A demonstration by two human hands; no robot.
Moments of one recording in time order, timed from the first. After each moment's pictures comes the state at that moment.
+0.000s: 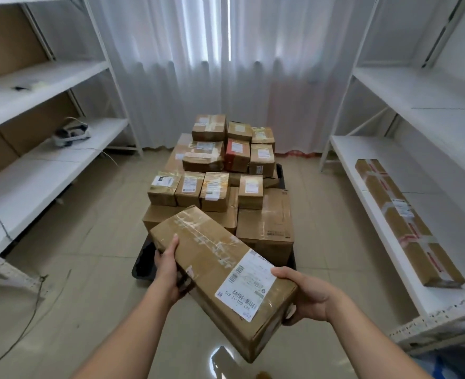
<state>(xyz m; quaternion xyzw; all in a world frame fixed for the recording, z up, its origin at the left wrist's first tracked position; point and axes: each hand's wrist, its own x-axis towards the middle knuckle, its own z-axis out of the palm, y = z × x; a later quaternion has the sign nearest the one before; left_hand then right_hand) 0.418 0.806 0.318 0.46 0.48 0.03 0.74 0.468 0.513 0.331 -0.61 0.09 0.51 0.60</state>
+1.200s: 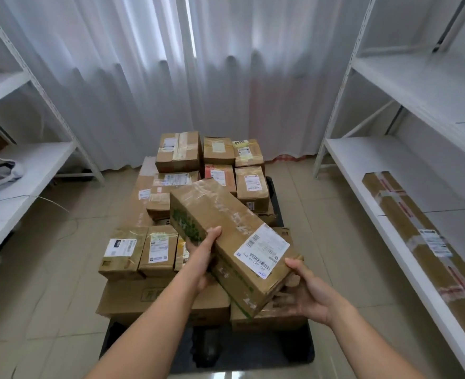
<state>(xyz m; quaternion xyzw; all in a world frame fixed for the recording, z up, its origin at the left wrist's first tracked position) 0.858 0.840 0.305 0.56 0.37 -0.14 0.73 0.839 0.596 0.296 -0.46 0.24 0.40 0.75</state>
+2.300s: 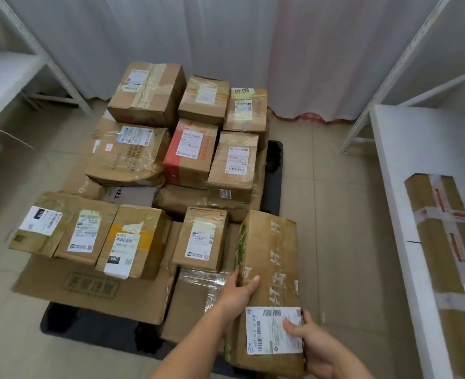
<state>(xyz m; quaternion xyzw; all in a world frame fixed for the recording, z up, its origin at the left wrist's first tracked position) 1.037 0.630 0.113 0.59 0.41 -0.30 0.62 1.044 0.436 0.105 -0.54 0.37 0.51 0.55</state>
